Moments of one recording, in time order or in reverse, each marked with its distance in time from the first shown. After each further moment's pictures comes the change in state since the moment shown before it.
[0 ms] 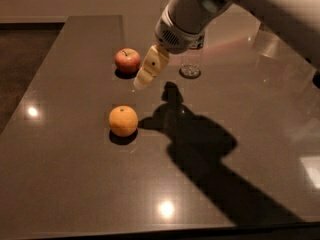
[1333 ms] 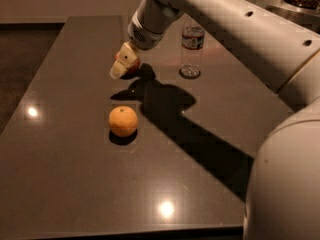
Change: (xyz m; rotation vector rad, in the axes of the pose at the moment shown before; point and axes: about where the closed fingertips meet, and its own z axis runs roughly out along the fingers) arm -0.070 -0.037 0.093 -0.058 -0.049 0.005
